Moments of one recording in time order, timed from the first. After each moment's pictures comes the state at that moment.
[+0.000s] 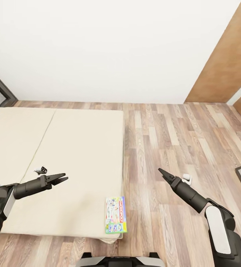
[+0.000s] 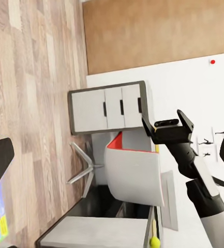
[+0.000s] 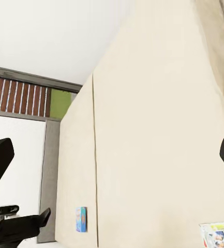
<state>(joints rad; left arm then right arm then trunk) -0.68 0.35 0.29 -0.83 0.15 0.84 -1.55 -0.33 0.03 -0.35 -1.52 -0.71 0.81 0.57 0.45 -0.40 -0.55</state>
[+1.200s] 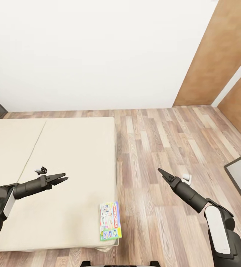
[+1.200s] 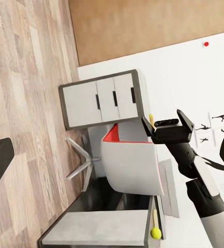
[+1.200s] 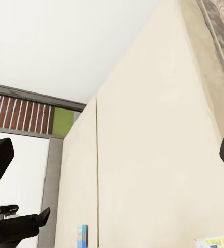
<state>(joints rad) -0.68 0.35 0.29 -0.83 0.15 0.84 -1.55 -0.33 0.03 -0.35 -1.52 -0.71 0.81 0.57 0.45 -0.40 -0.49</state>
